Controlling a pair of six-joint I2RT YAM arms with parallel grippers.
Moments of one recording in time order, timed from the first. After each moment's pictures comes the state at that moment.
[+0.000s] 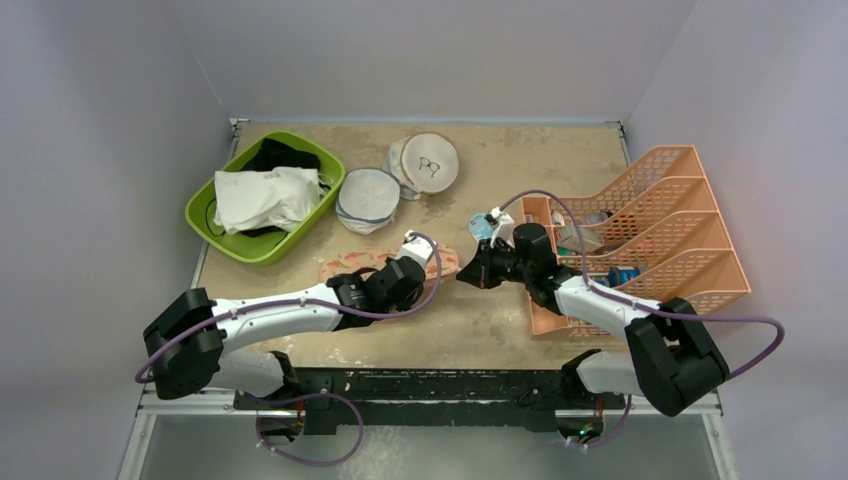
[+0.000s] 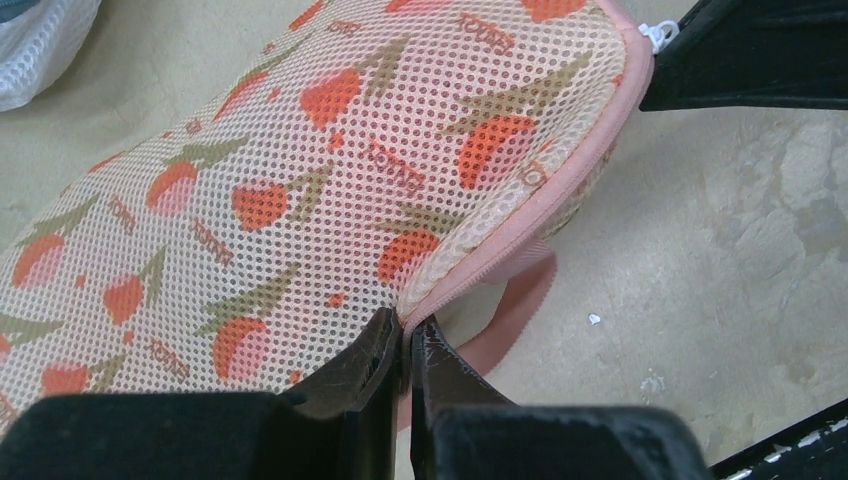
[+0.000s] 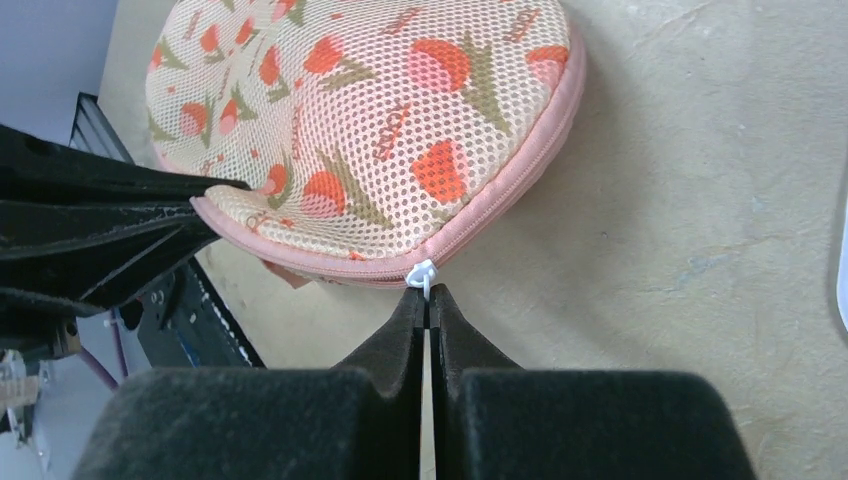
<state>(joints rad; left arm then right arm) -1.06 1.33 0.76 -0.25 -0.44 -0.39 0.48 1.28 0.49 0.22 -0.45 0.47</state>
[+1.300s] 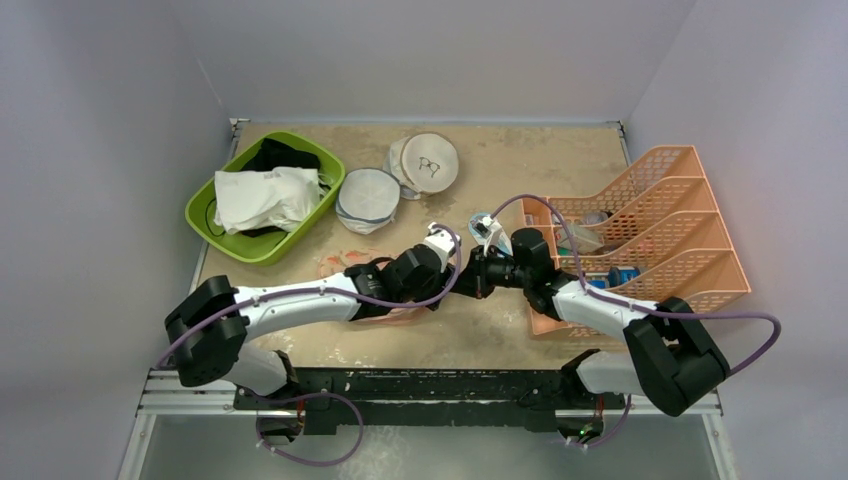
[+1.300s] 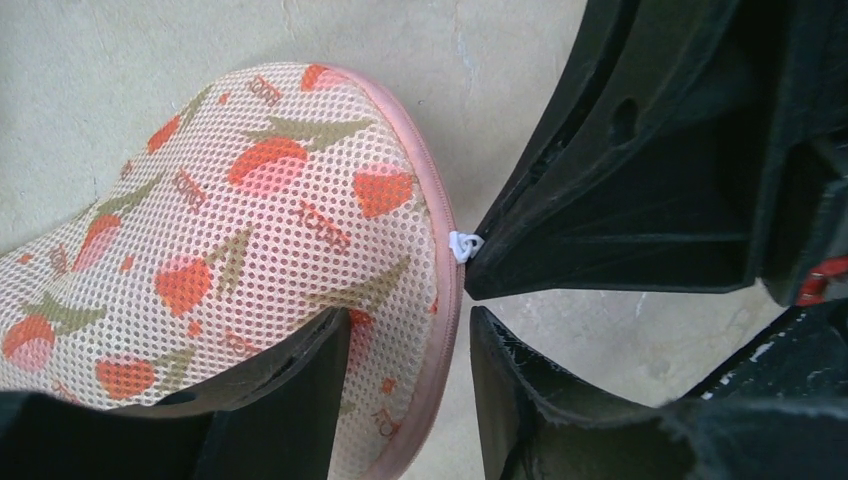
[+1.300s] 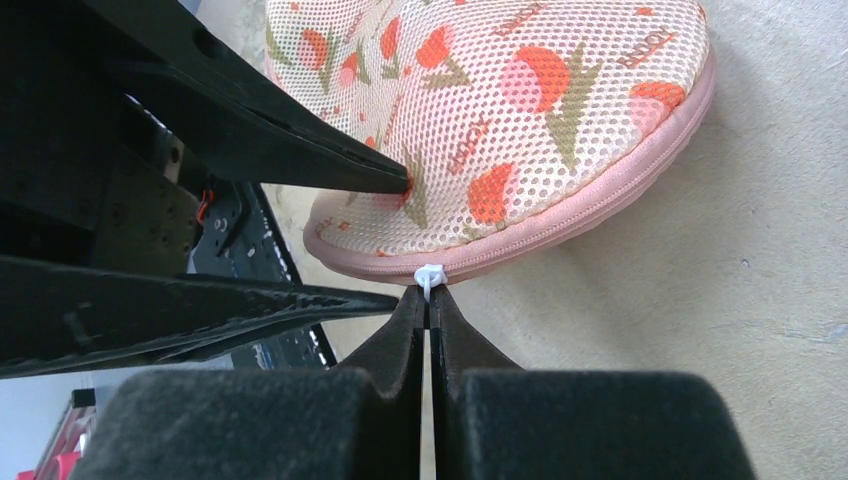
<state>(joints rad) -1.06 1.43 0.88 -0.17 -0.24 -0.37 0.52 1.28 0.45 0.34 -0.65 0.44</state>
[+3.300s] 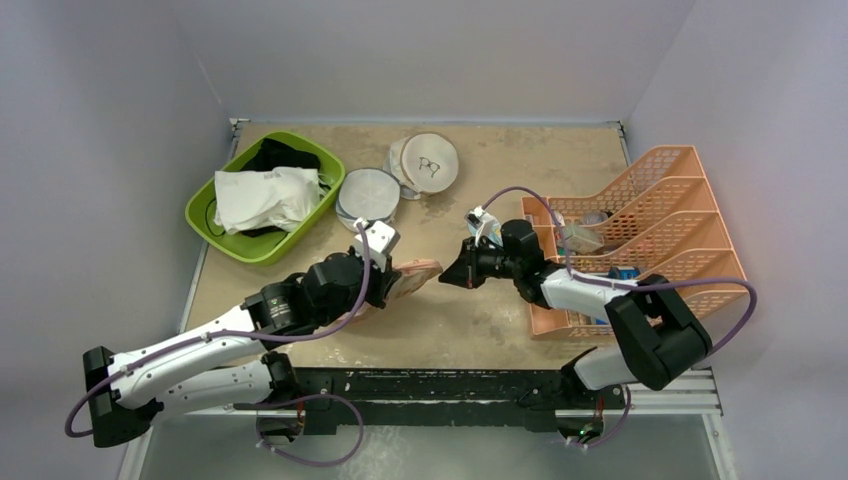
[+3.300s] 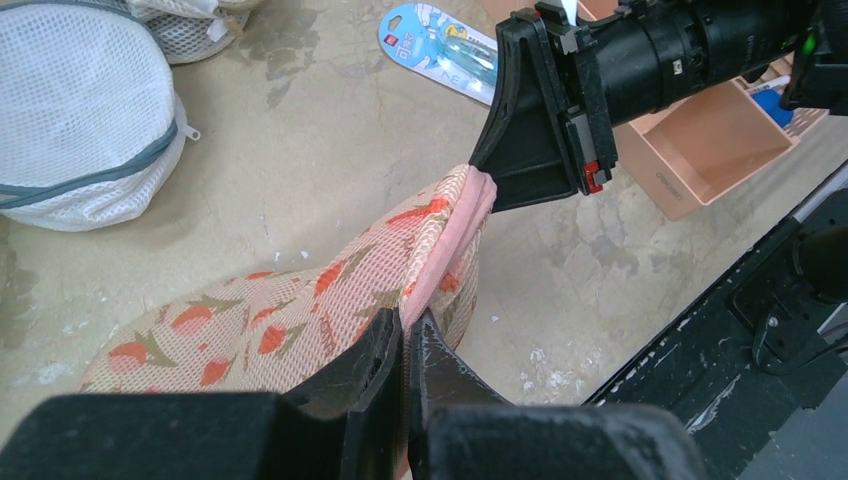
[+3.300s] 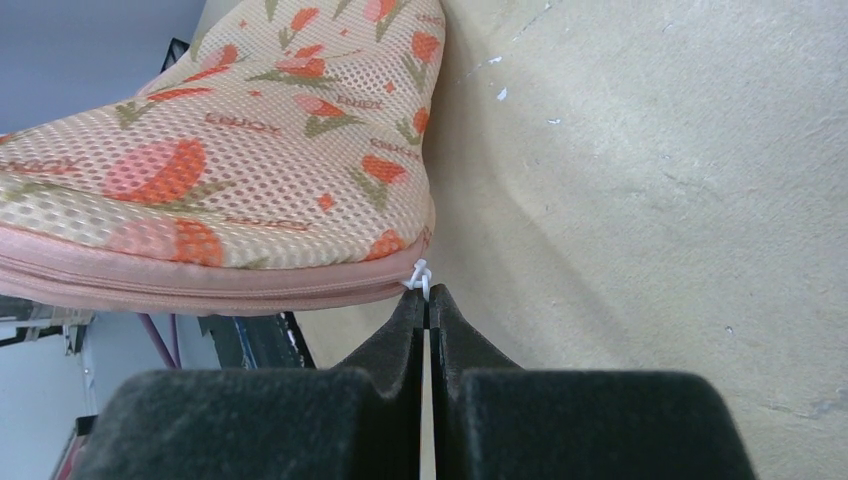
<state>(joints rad) -1.07 0.87 0.79 -0.36 -0.35 -0.30 0.53 1.42 0.53 0.39 -0.62 0.47</state>
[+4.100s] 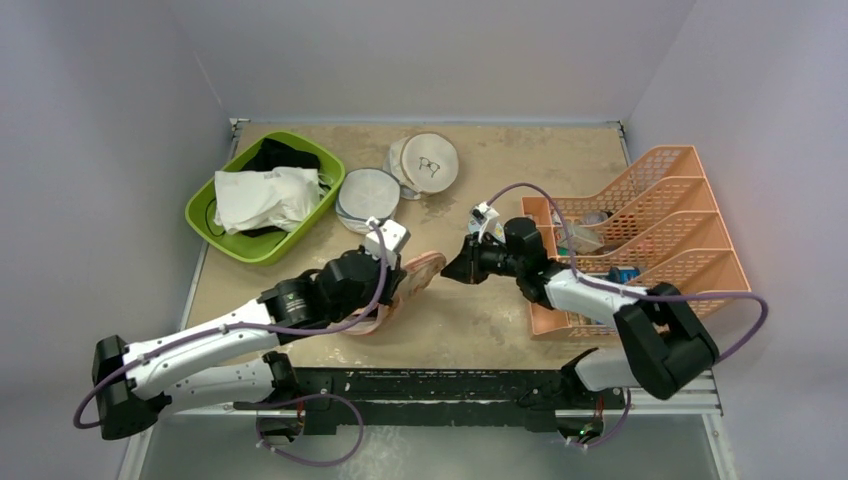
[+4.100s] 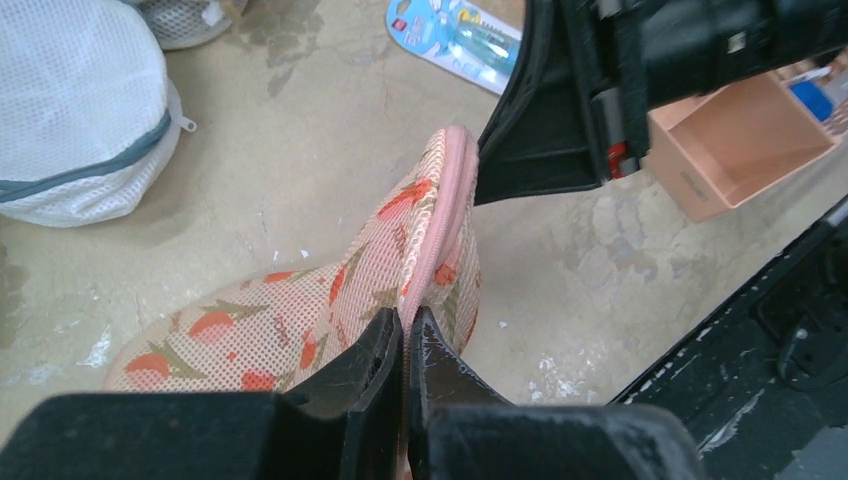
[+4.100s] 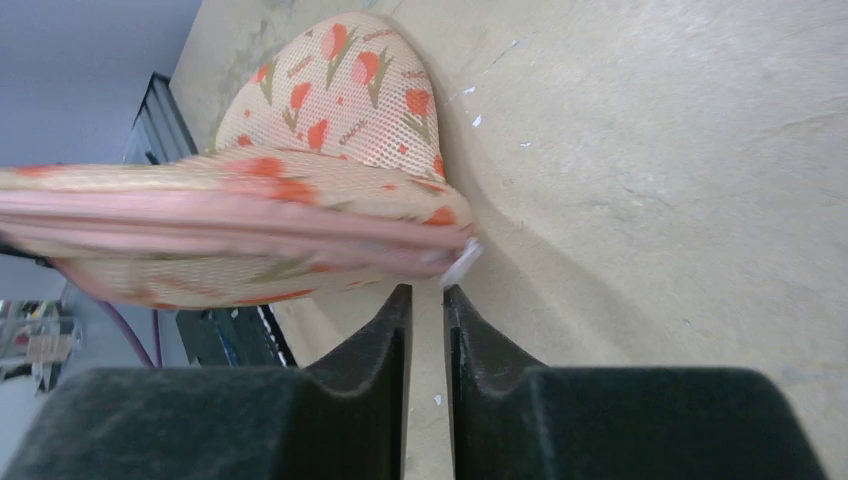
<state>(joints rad) -1.07 0.91 0.79 -0.33 -0.36 -0.31 0.53 1.40 0.54 0.39 -0.58 0.48</state>
